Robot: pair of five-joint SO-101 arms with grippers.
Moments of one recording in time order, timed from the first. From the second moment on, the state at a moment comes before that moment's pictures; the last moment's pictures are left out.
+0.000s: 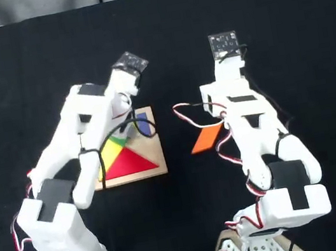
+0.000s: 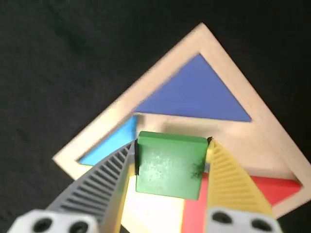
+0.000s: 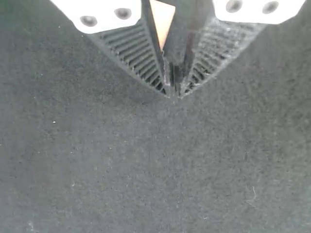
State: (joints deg) left arm 9.1 14.4 10.3 61.4 -23.0; right arm 2.0 1.5 43.9 14.3 3.4
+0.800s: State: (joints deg) left arm 8.5 14.7 9.4 60.2 -23.1; right arm 2.0 1.5 43.9 14.3 3.4
